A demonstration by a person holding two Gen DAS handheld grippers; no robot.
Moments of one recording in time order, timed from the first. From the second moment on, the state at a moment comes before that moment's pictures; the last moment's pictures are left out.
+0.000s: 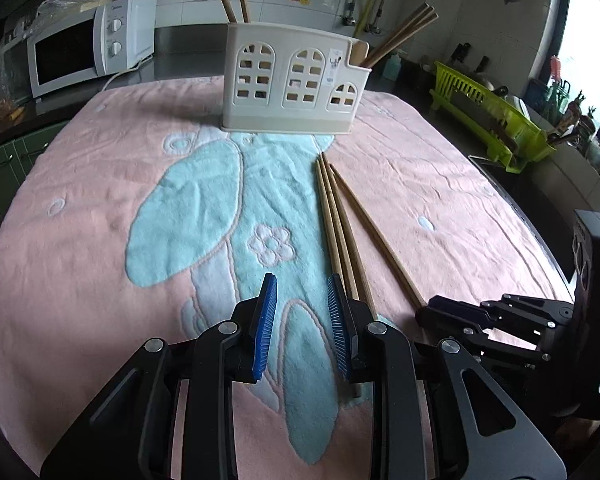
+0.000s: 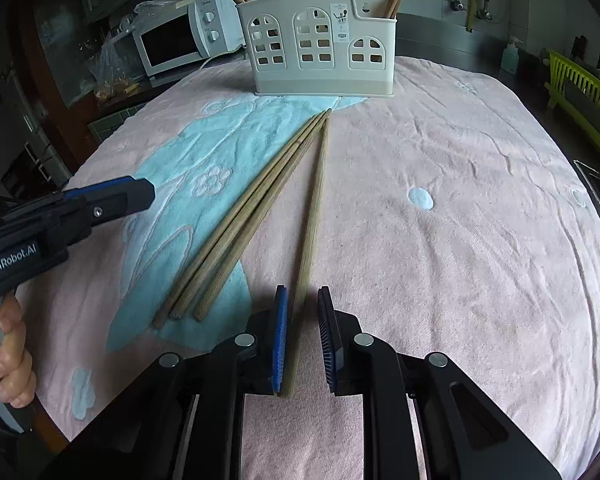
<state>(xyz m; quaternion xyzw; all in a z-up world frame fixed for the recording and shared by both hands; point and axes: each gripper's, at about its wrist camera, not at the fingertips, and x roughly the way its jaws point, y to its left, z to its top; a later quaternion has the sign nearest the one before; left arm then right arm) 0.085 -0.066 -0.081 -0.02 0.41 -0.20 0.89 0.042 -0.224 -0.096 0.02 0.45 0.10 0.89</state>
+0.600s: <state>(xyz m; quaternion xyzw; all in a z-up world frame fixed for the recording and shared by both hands) 0.092 -0.093 -0.108 0.01 0.44 -0.21 0.87 0.036 -0.242 -0.097 0.03 0.45 0.08 0.89</state>
